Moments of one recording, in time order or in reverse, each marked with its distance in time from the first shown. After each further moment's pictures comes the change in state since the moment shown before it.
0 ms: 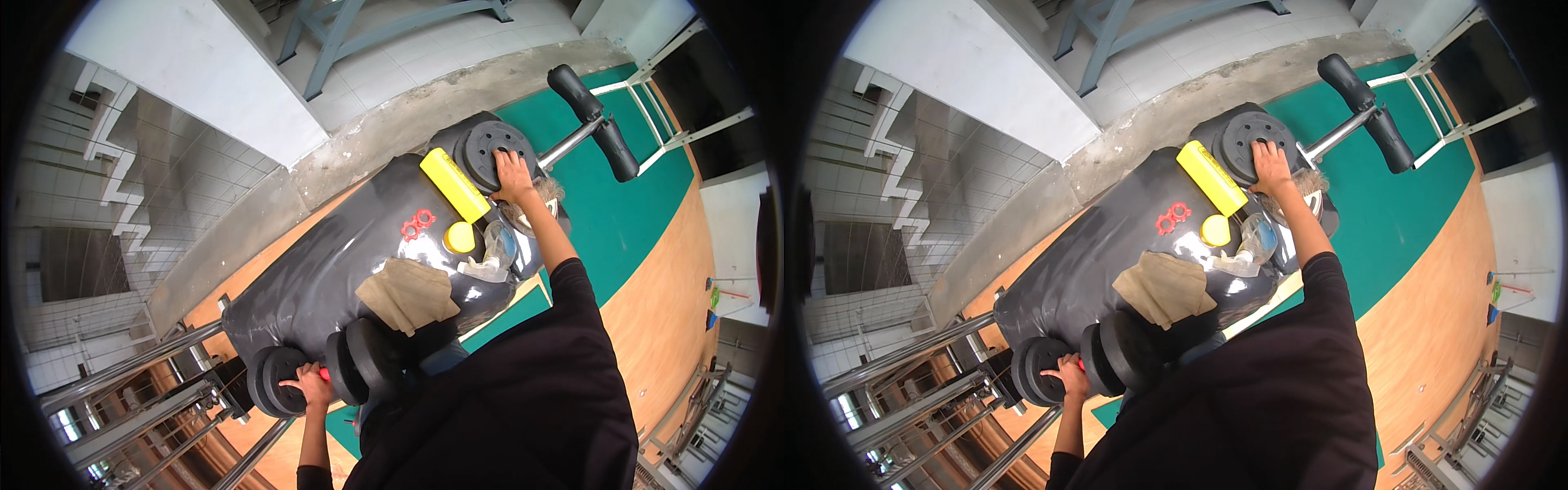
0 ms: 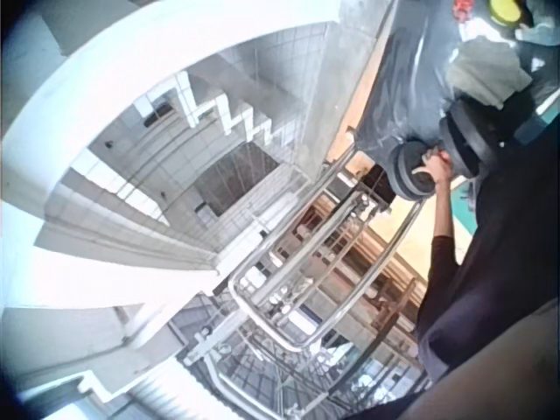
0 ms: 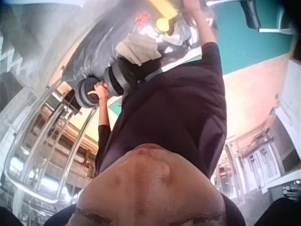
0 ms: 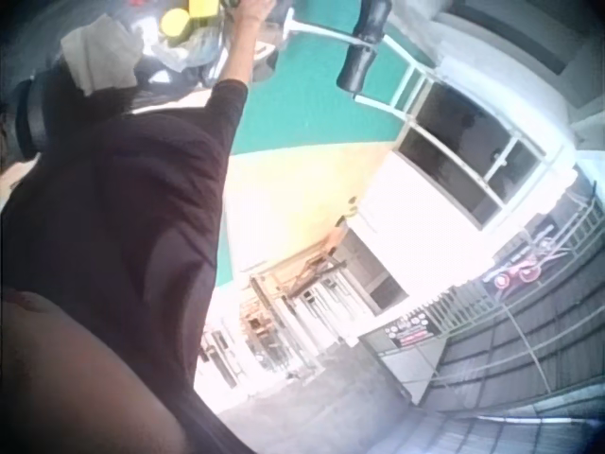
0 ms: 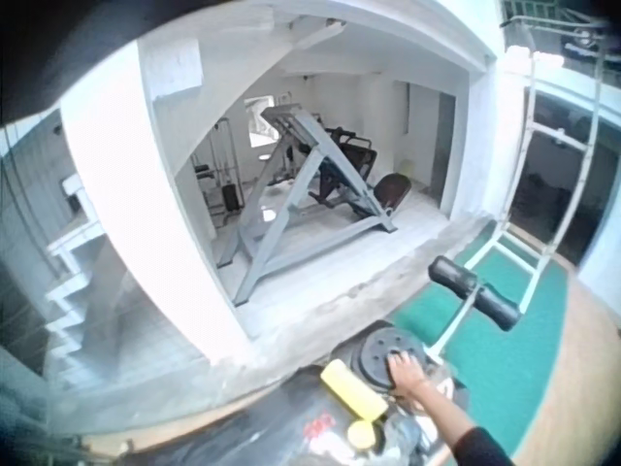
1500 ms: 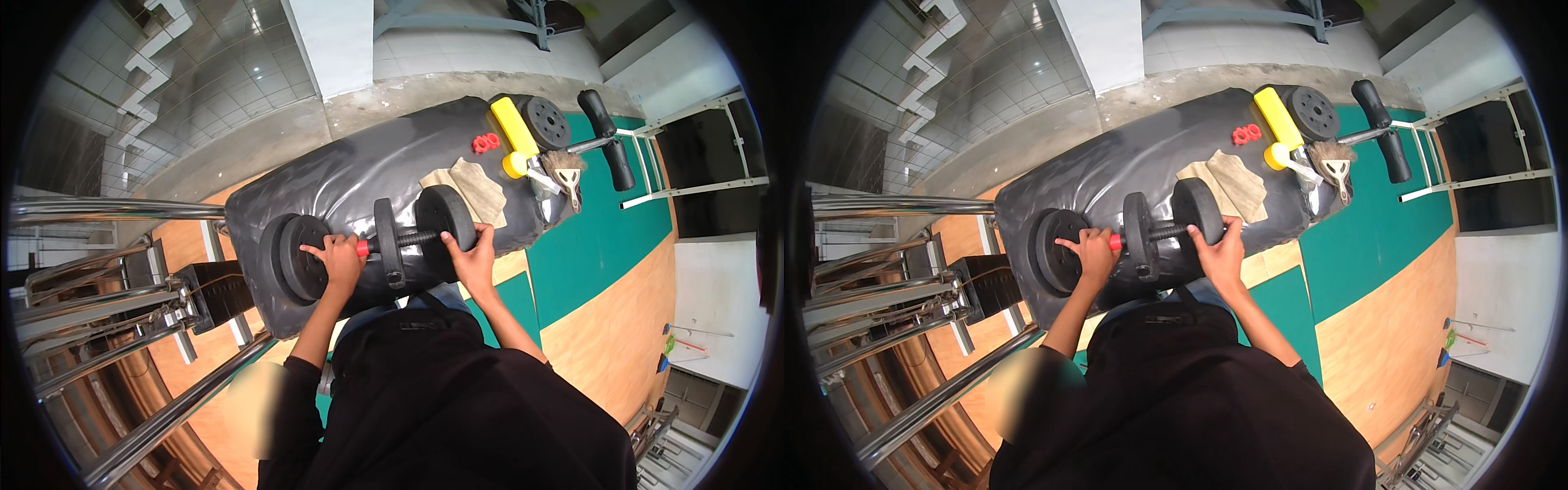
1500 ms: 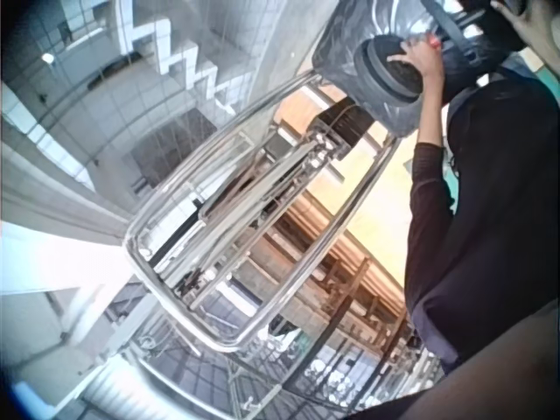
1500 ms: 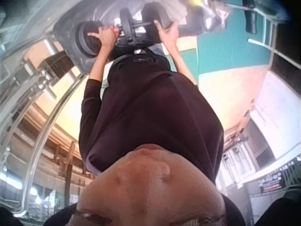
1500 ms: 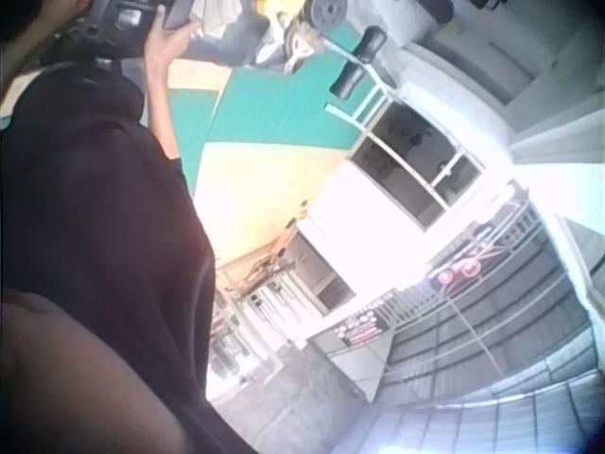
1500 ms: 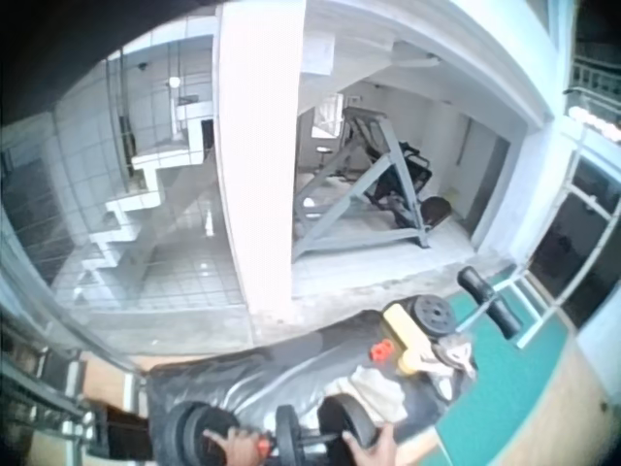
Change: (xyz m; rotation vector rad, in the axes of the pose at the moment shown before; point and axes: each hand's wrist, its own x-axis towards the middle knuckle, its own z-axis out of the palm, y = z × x) left_hand 0.016 -0.028 0.017 -0.190 0.296 0.256; right_hand -0.301 -0.354 -0.060 1.049 0.284 0.314
